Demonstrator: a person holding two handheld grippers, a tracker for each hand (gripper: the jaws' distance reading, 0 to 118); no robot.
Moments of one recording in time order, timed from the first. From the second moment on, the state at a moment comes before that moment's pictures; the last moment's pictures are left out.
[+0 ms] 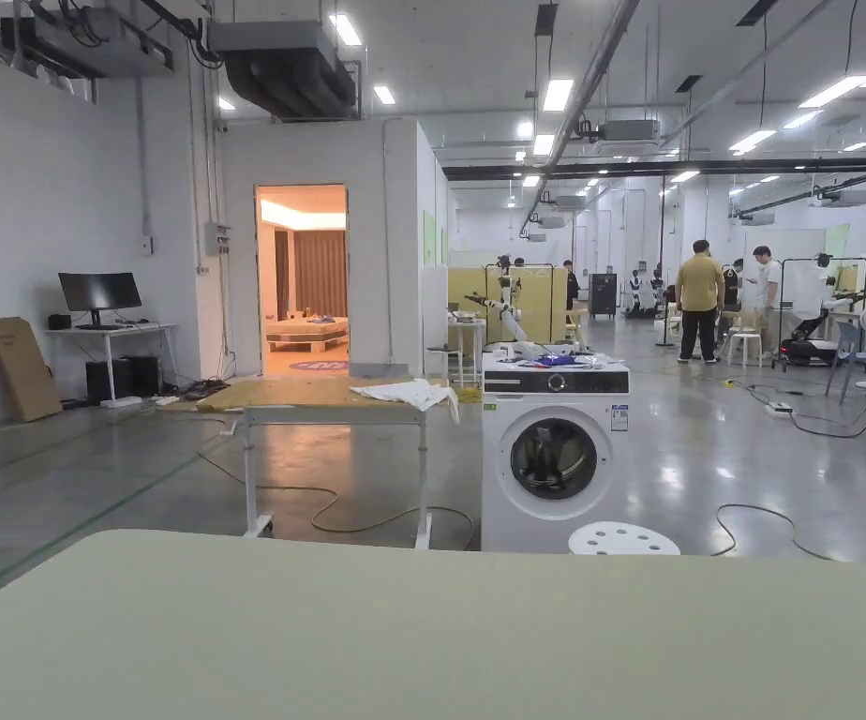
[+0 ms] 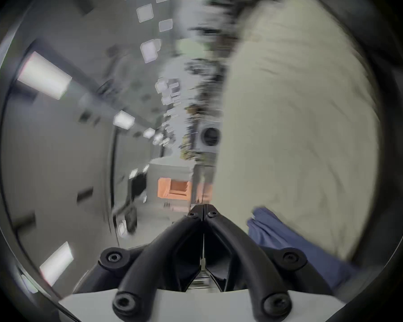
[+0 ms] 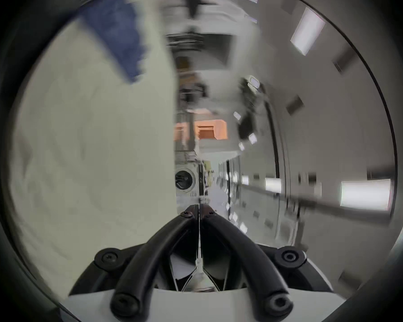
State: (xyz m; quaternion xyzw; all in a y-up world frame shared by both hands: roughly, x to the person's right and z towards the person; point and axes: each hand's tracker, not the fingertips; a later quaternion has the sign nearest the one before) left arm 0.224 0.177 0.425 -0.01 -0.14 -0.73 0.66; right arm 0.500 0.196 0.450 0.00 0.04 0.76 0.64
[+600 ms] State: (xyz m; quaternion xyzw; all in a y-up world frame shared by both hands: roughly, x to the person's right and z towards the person) left arm 0.197 0.302 0.429 0.07 -0.16 0.01 0.98; right arm 0.547 0.253 0.450 -0.05 -0.02 0.00 1.00
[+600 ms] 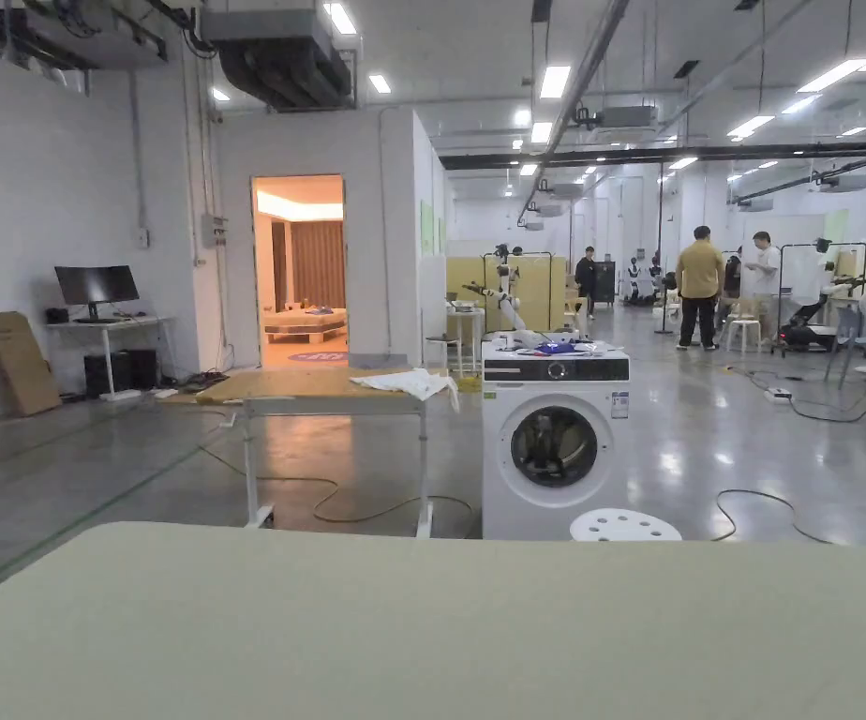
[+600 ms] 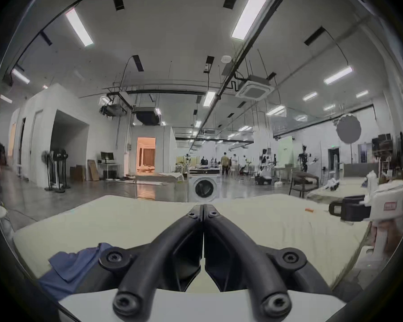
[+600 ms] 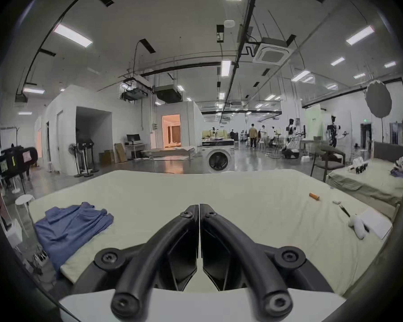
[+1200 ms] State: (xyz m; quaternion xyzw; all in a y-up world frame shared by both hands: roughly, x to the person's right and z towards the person) left arm 0.163 0.312 0.442 0.06 -0.10 0.02 0.99; right arm 0.509 0.265 0.429 -0.02 0.05 0.03 1.00
